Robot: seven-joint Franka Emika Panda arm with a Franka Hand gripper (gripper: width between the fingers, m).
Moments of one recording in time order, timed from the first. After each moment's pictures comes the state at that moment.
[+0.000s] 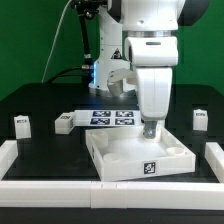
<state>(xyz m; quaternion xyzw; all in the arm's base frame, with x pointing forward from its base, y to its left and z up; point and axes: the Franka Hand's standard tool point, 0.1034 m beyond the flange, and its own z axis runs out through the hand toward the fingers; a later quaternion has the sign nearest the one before) 0.531 0.039 0.059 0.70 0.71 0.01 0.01</state>
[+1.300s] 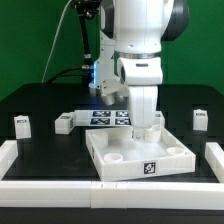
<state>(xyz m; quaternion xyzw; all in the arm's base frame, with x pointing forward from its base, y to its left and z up) 0.441 0.023 0.015 0.68 0.73 -0.01 -0.01</state>
